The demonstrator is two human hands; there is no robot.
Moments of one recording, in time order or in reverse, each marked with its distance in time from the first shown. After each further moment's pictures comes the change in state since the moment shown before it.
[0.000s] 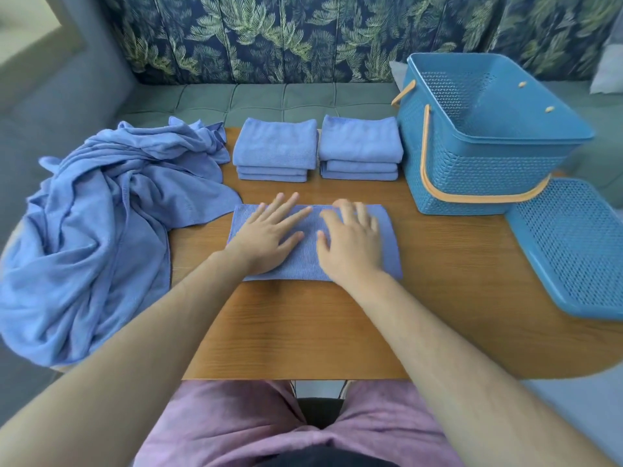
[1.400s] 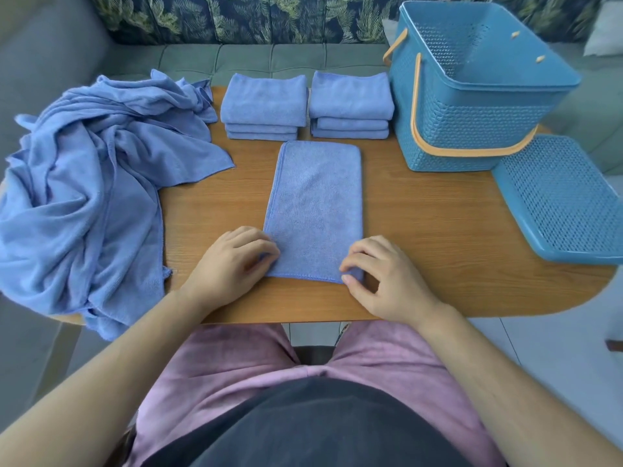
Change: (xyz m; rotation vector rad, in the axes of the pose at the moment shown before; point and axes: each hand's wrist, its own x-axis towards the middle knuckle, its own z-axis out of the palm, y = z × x) left_hand -0.124 0.026 0.019 -0.237 0.400 0.322; right_hand -0.130 0.066 -0.025 0.424 -0.024 -0.388
